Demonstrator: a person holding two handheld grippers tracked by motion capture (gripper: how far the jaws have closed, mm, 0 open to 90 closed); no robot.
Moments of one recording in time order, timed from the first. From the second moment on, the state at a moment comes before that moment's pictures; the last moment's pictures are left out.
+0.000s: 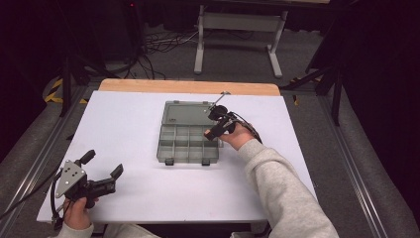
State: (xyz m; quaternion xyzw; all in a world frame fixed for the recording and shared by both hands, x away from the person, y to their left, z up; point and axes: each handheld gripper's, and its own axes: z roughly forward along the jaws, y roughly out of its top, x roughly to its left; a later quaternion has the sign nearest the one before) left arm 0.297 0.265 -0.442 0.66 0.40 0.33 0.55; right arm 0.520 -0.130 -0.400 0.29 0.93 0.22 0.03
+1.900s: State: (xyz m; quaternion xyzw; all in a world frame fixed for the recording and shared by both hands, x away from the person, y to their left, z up) left arm 0.297 0.264 -0.441 0.66 0.41 0.33 0.55; right arm 0.414 -0.173 -0.327 0.21 0.86 0.43 0.14
